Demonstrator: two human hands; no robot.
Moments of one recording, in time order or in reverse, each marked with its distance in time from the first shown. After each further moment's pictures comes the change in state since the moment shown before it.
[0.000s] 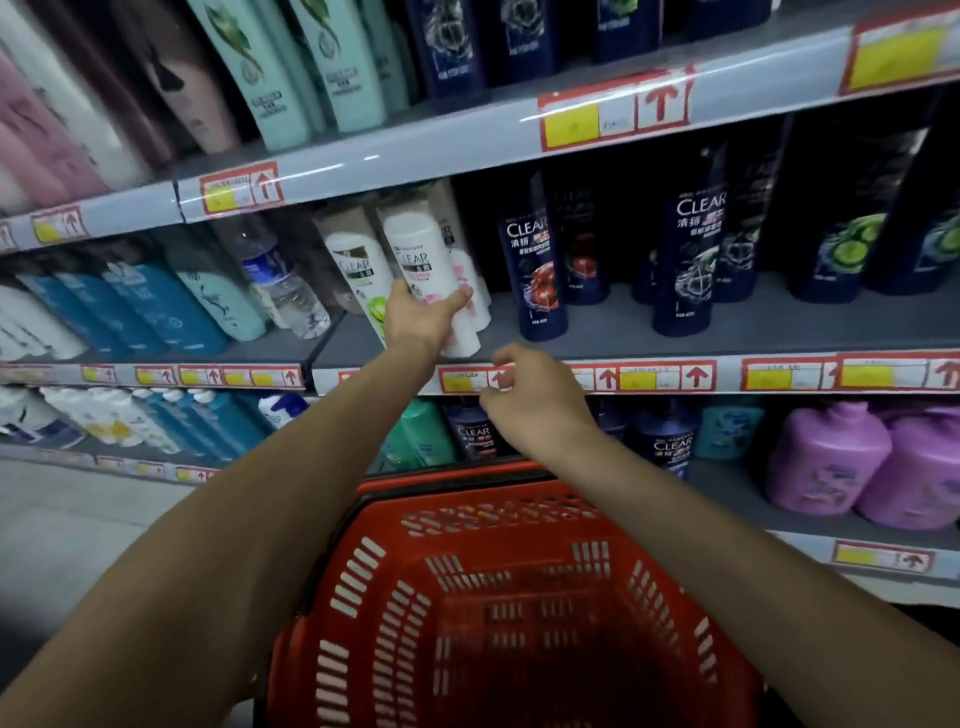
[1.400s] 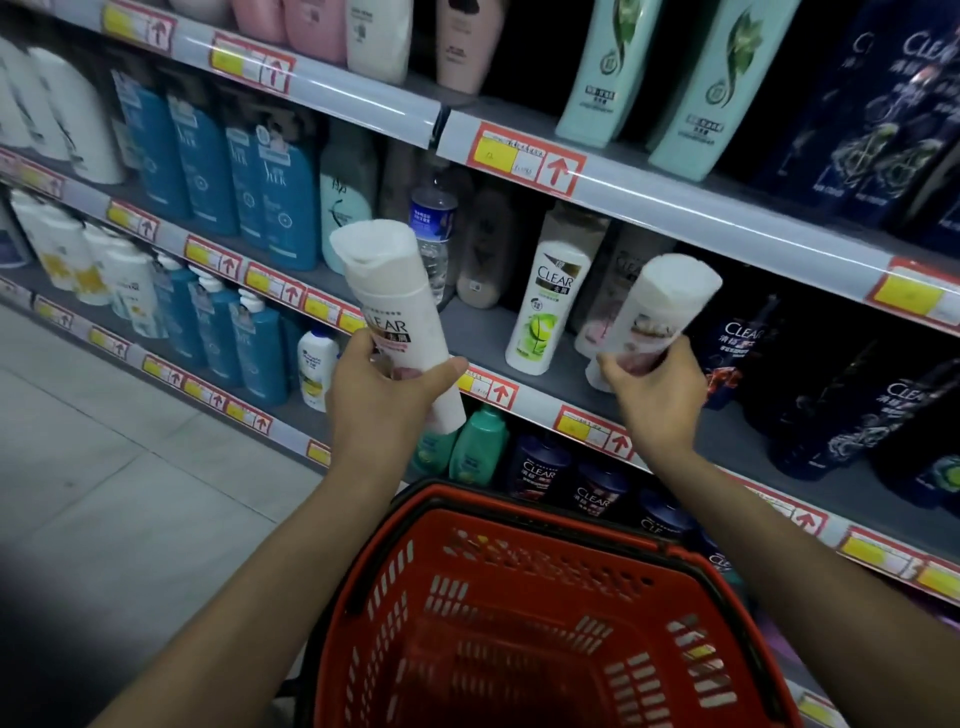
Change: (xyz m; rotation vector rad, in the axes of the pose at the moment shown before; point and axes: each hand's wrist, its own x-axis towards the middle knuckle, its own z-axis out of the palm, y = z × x) left_hand -0.063 -0.045 -0.232 -0.296 0.149 -0.092; right_hand 0.104 -0.037 0.074 -0.159 0.525 -0.209
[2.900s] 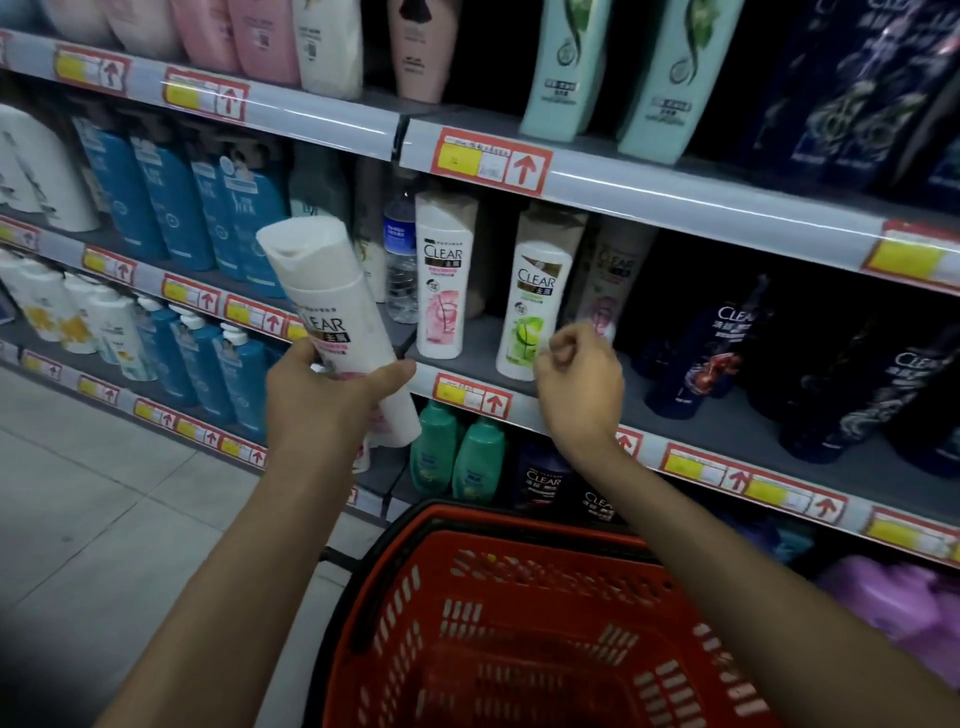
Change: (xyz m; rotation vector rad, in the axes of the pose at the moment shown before) left_hand 0.024 0.011 -0.015 -0.062 0.015 -0.101; right_hand -0.030 -0.045 0.049 -0.018 -0.075 -0.051
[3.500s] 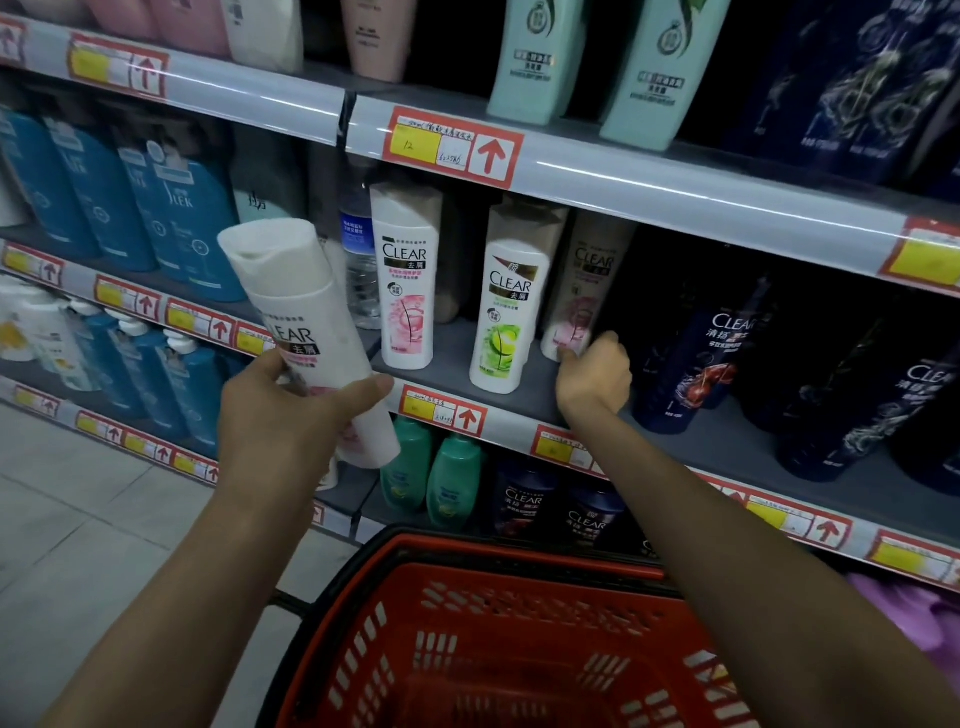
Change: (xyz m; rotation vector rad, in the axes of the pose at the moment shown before) left_hand 0.022 -0.016 0.024 0.062 -0.030 0.024; right_hand 0.090 0.073 0.040 -0.230 0.049 0.383
